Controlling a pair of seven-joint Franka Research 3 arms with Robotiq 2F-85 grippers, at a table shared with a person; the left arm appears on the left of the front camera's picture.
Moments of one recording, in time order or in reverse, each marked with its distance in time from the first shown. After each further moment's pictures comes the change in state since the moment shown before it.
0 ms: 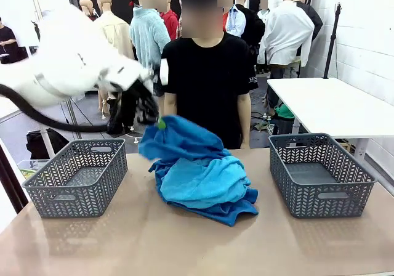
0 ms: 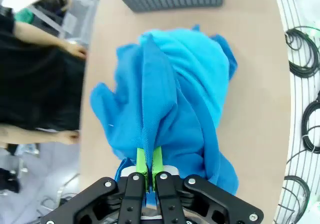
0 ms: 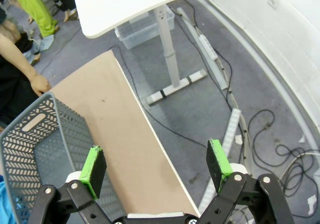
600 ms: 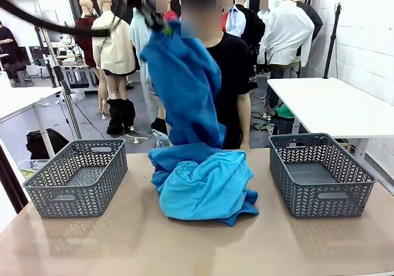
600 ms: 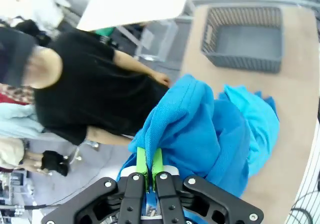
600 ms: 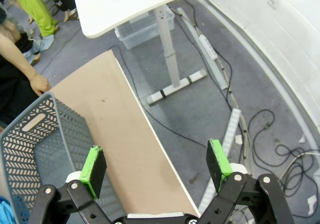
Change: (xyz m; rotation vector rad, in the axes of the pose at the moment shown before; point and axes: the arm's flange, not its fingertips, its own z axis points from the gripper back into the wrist) left arm 0.139 0.038 0.171 0.361 -0.049 0.068; right arm 0.000 0.000 0.000 0.000 0.000 0.000
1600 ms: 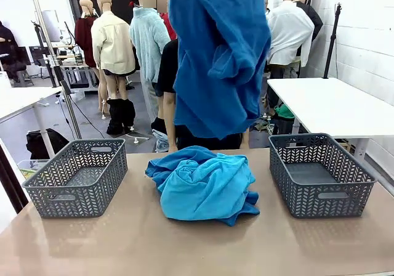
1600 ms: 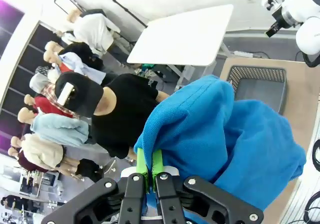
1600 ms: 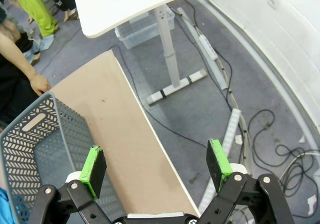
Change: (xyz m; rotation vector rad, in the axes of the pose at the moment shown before) left arm 0.138 -0.054 0.187 0.228 -0.101 0.019; right arm 0.000 0.000 0.000 0.000 0.000 0.001
